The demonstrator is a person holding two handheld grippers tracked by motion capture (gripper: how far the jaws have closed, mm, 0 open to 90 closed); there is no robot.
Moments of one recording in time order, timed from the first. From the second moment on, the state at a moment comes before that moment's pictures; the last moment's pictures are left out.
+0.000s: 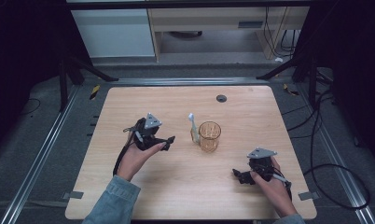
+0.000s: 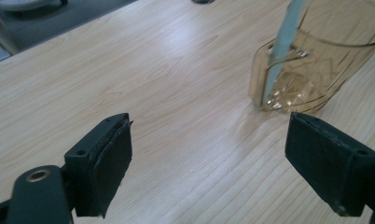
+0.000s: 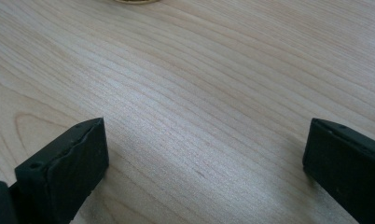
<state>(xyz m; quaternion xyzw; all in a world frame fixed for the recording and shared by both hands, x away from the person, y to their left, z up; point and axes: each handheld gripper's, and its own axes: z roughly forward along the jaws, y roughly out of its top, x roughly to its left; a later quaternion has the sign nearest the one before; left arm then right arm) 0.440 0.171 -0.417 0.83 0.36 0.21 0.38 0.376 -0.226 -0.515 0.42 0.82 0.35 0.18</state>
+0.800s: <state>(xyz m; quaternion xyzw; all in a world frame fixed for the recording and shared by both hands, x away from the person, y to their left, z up) 0.467 0.257 -0.459 0.80 0.46 0.26 0.29 0.376 -0.226 -0.515 0.43 0.81 0.35 0.18</state>
